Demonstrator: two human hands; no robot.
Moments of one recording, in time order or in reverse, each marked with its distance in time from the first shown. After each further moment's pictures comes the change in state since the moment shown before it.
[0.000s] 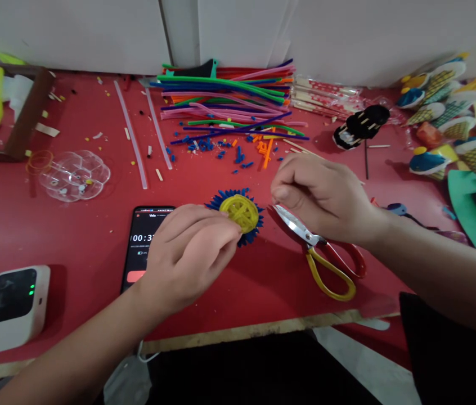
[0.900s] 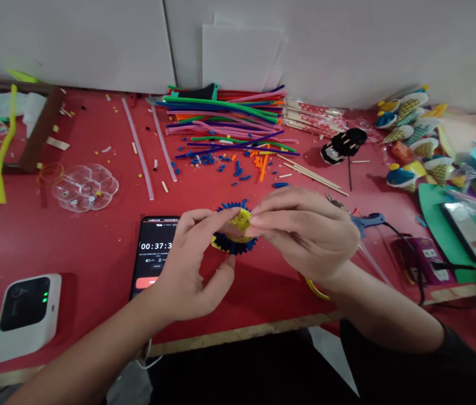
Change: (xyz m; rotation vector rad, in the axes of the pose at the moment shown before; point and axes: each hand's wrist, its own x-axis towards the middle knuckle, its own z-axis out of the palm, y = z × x) left_hand -0.006 0.001 -0.008 -0.400 -0.118 -0.242; right_hand -0.003 -0.038 0.036 -0.018 0.472 -0.191
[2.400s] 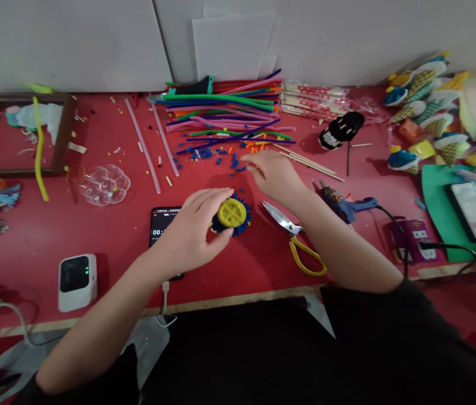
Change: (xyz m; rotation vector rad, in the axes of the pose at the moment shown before) left_hand 0.035 0.013 -0.022 0.283 -0.345 -0.135; right_hand 0.007 0.100 0.012 -0.303 -0.393 0.462
